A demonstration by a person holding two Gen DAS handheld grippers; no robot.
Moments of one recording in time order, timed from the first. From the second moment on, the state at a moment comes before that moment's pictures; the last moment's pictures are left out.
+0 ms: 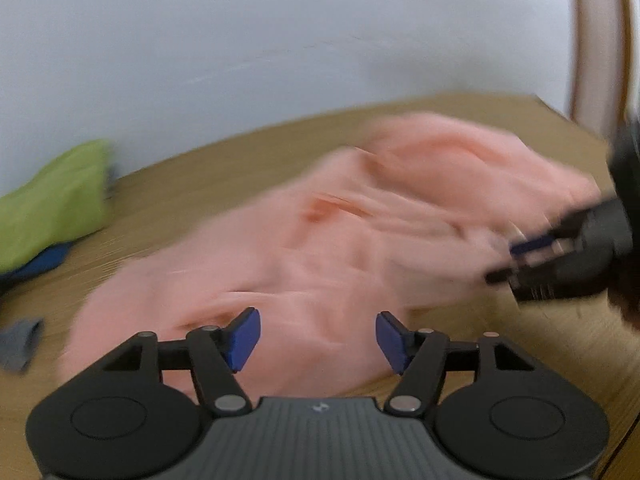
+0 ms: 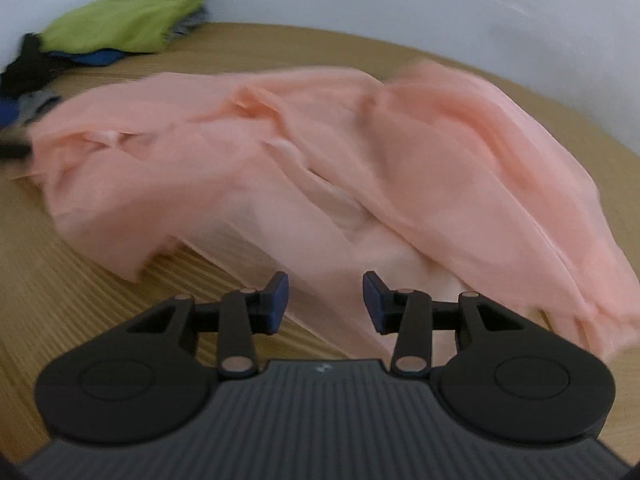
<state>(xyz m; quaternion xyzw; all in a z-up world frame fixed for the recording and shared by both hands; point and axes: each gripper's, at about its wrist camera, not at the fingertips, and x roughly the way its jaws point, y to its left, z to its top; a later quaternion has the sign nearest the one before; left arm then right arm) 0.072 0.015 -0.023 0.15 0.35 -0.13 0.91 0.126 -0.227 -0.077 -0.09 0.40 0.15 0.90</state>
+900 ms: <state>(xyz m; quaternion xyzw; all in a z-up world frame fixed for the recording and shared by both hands) -0.009 0.177 0.065 0.03 0.31 0.16 0.94 0.024 -0.214 -0.048 0.04 0.43 0.37 0.82</state>
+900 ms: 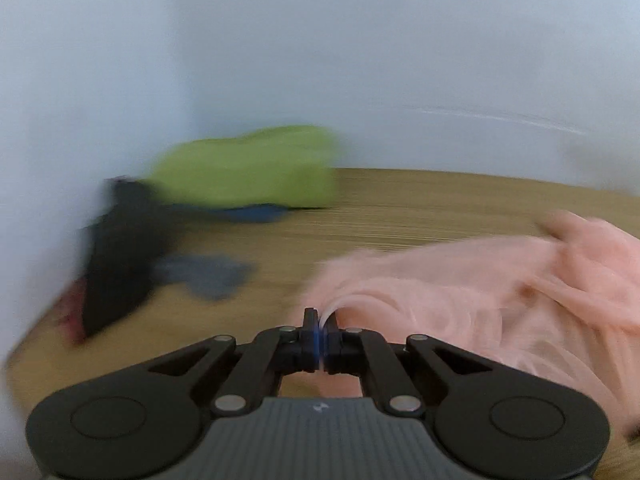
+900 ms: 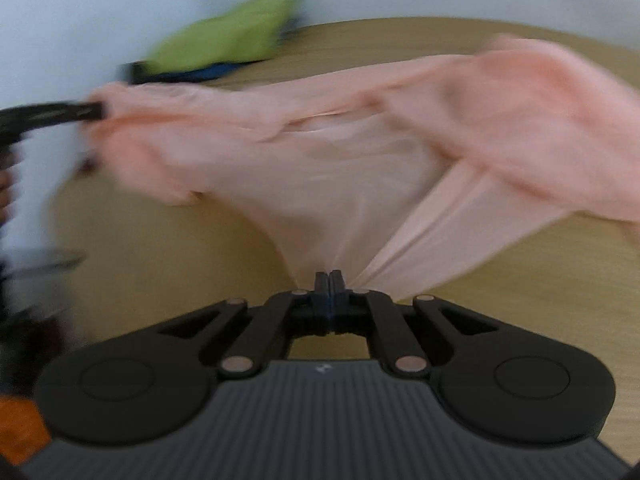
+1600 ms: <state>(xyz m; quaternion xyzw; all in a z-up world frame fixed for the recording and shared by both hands) -0.038 0.093 0.028 0.05 0.37 0.04 0.93 -0.041 -0.254 -0.032 -0.05 0.35 0.27 0.90</state>
